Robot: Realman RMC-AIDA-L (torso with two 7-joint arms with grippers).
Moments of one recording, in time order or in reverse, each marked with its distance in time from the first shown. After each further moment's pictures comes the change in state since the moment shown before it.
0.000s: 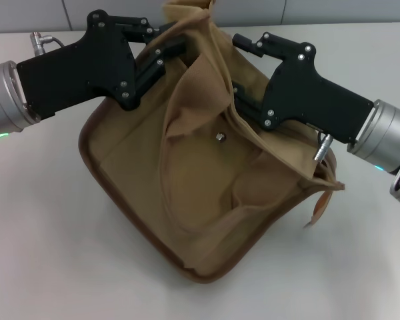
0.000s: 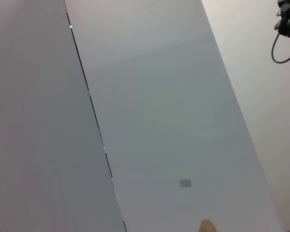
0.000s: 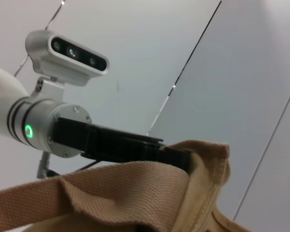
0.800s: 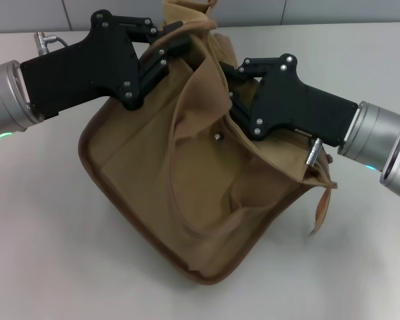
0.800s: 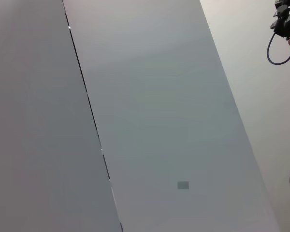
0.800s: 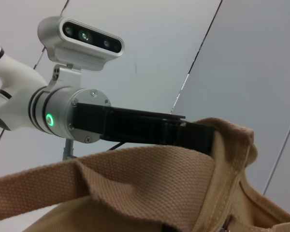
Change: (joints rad) left arm -0.010 0.000 0.000 -0.012 0.001 0.001 0.000; right arm 0.030 -0.007 0.006 -0.010 -0.101 0.057 0.137
